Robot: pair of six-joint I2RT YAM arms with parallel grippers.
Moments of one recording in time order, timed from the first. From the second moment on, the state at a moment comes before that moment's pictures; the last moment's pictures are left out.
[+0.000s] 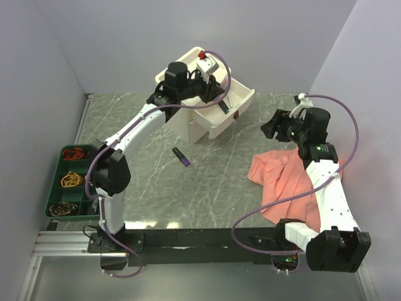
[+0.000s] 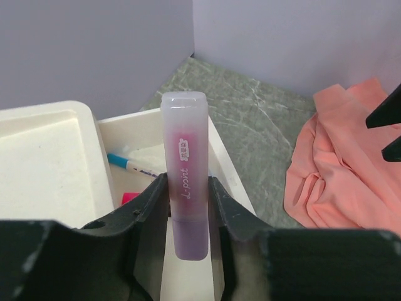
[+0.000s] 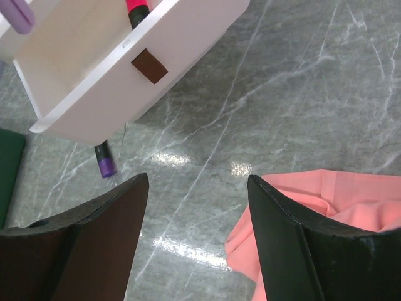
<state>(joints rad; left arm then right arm) -0.55 1.94 1.87 -0.02 0.52 0.06 -0.07 1.08 1.03 -0.40 -0.41 0.22</state>
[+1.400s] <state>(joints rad) -0.32 1.59 1.35 -0.87 0.71 1.44 -0.09 1.06 0.97 -0.40 -0.48 0.20</state>
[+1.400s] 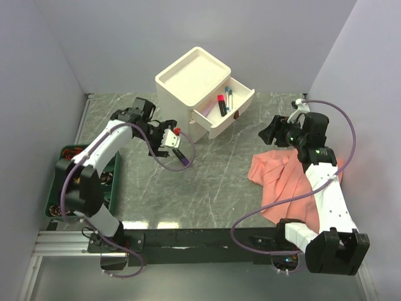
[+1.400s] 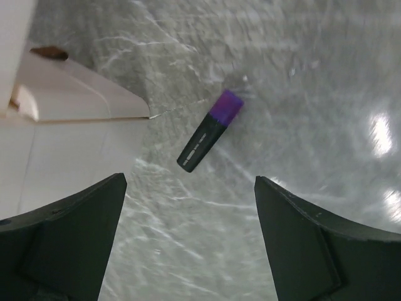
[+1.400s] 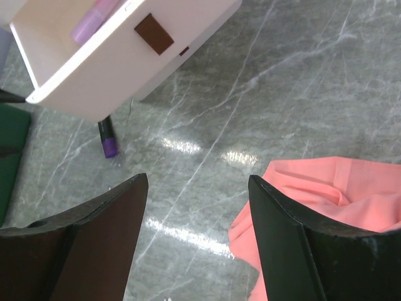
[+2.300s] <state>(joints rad) -0.44 2.06 1.62 -1.05 0.53 1.97 -0.16 1.01 0.92 -0.46 -0.49 0.17</state>
